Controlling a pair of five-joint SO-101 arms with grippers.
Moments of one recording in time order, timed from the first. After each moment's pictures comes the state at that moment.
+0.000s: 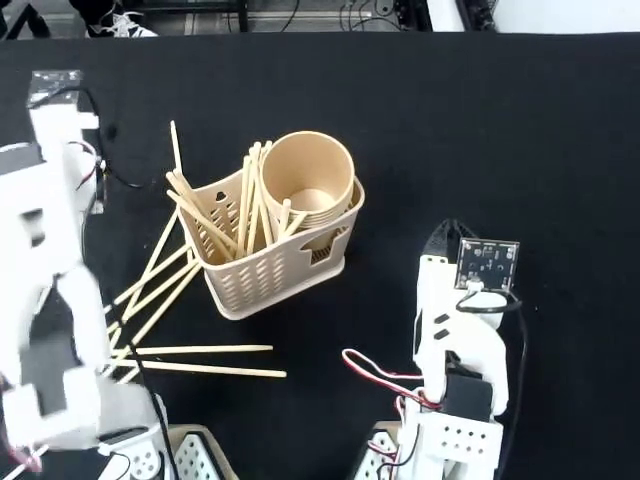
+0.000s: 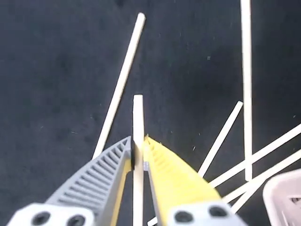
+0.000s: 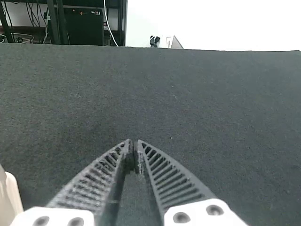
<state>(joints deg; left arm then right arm) -25.5 -1.7 7.0 67.8 -14.9 11.2 -103.1 96.8 33.3 8.7</state>
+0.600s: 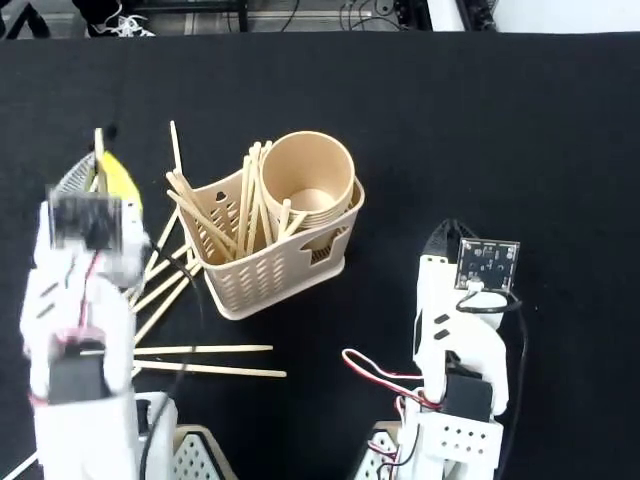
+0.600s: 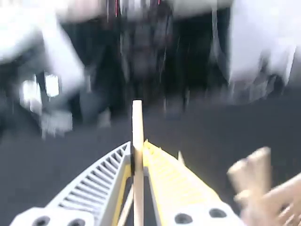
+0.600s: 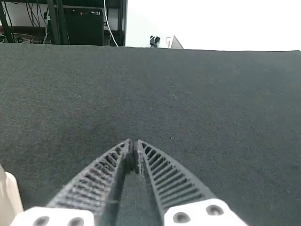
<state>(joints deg) -12.3 -79.5 62.2 30.1 -14.5 11.2 -103.1 96.8 33.3 8.7</state>
